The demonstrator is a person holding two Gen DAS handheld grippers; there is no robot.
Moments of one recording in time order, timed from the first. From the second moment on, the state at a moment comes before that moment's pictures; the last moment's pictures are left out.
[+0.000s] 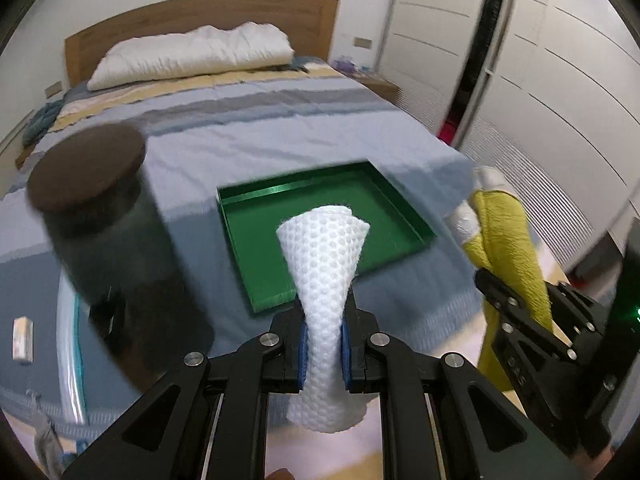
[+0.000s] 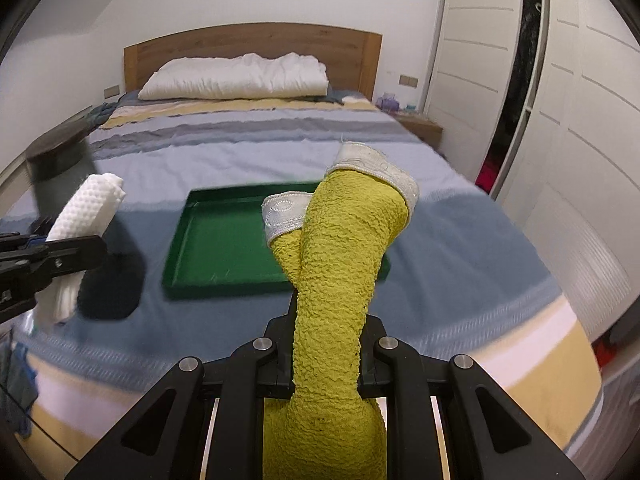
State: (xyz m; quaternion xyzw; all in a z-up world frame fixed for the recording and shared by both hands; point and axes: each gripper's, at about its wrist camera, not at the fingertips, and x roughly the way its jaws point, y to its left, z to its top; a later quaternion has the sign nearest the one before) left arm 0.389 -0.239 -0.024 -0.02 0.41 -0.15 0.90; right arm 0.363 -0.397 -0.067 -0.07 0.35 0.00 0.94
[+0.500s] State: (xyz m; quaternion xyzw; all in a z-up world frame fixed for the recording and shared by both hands) left arm 0.502 -0.252 -0.055 -0.07 0.40 -0.07 0.91; right arm 0.487 -0.404 -0.086 -0.08 0.30 0.04 0.95
